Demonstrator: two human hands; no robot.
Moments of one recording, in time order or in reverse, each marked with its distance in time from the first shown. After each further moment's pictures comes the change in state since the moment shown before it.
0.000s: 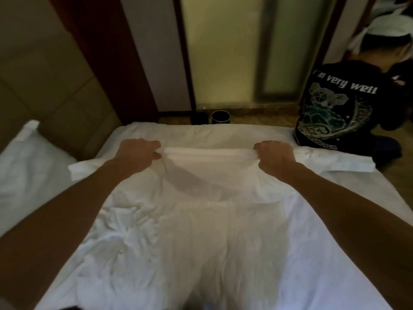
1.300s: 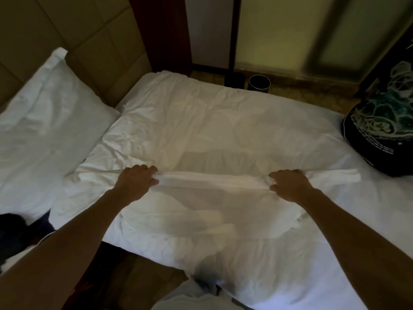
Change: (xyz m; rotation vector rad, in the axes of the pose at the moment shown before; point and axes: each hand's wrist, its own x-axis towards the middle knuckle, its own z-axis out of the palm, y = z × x) left_hand -0.128 -0.023 0.167 -0.023 -0.188 -0.190; right_hand 0.004 -0.005 0.138 -0.068 -0.562 -0.278
